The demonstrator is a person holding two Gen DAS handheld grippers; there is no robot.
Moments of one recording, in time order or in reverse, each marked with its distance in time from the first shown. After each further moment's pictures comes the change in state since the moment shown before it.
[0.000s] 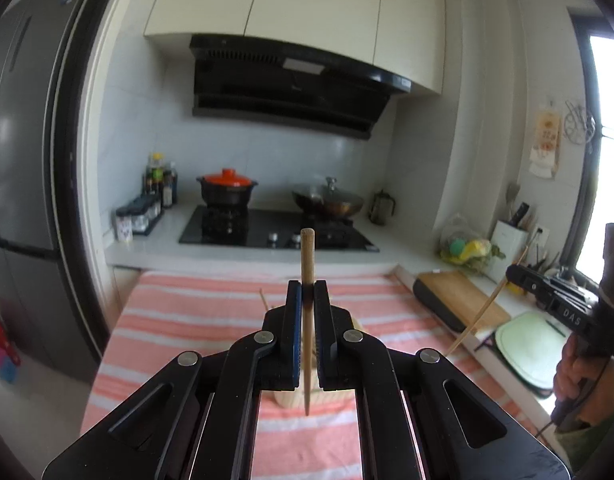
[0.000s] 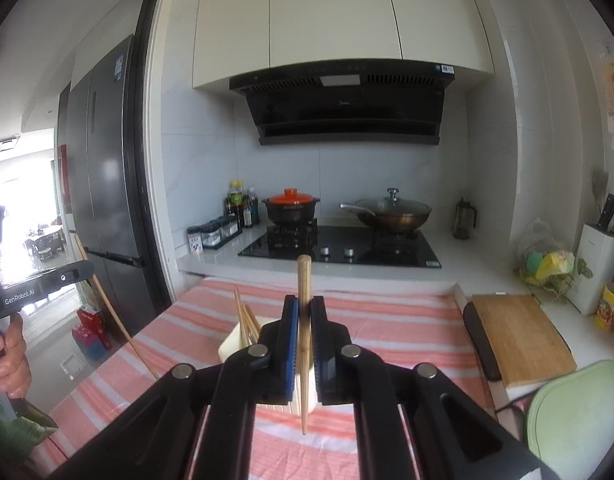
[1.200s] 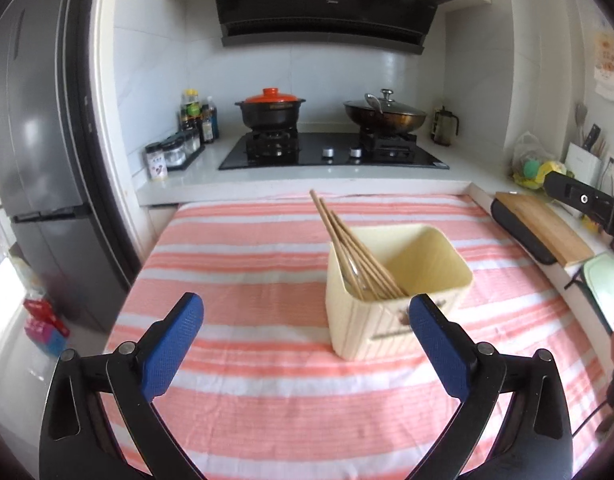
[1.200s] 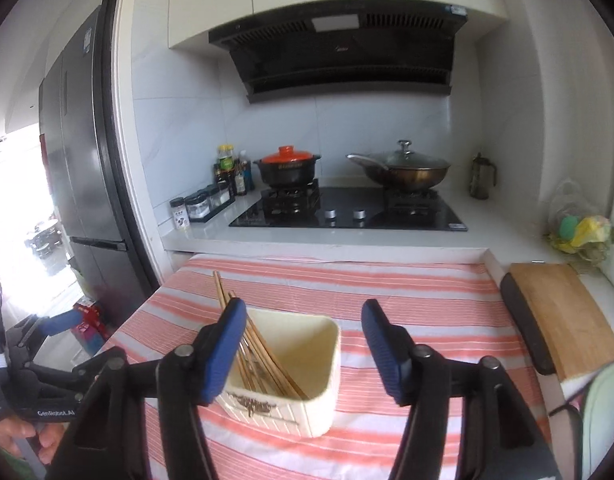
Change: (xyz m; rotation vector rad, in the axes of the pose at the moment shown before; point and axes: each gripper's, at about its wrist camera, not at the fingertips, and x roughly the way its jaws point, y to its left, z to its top) left arm 0.088 0.005 -0.114 0.046 0.255 0.227; right arm 0.110 0.008 -0.043 0.058 0.128 -0.034
